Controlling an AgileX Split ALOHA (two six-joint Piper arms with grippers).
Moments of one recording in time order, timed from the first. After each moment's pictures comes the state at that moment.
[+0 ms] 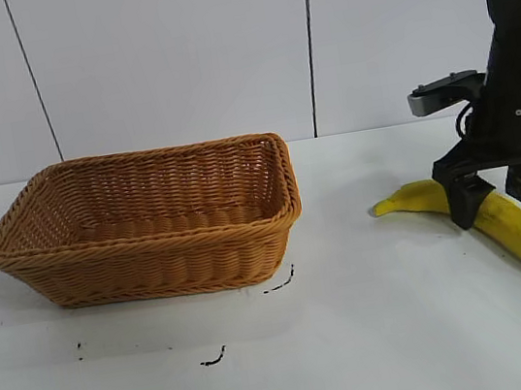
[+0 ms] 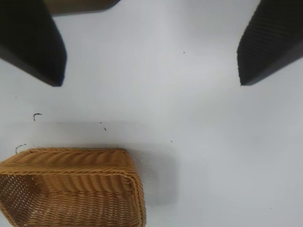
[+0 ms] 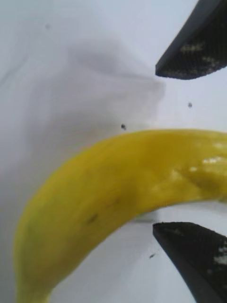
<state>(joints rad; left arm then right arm) -0.02 0.00 -0.49 -0.06 1.07 0.06 0.07 2.15 -1.40 0.01 0.75 -0.30</state>
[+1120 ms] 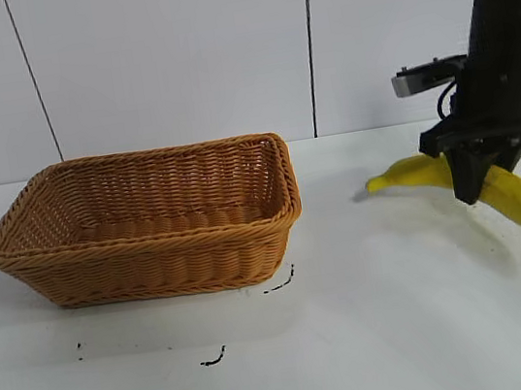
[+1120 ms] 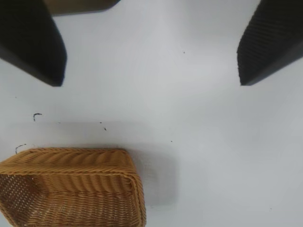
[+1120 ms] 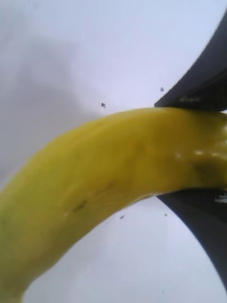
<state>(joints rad) -0.02 0.00 -0.49 -0.06 1.07 0.06 0.13 2.17 -1.88 0.01 1.20 -0.29</state>
